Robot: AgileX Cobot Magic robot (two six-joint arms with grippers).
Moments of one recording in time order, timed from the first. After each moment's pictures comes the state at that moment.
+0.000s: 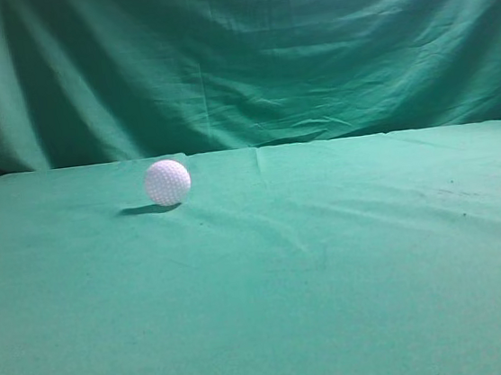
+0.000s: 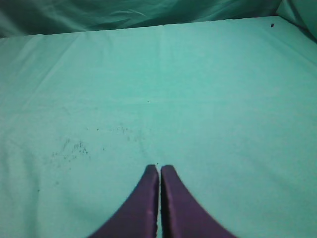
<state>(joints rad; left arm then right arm) -0.25 1.12 -0.75 -0.68 0.63 0.69 0.09 -0.01 0.03 0.09 0.40 -0.06</state>
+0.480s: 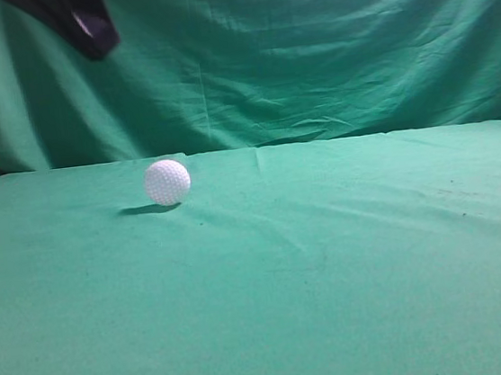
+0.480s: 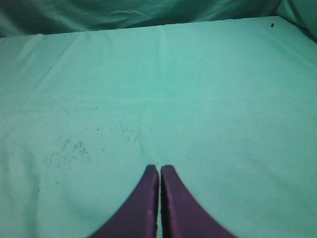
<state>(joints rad) -0.48 1.52 -1.07 -0.31 0.60 0.33 0.09 -0.01 0.03 0.09 0.40 -0.06</state>
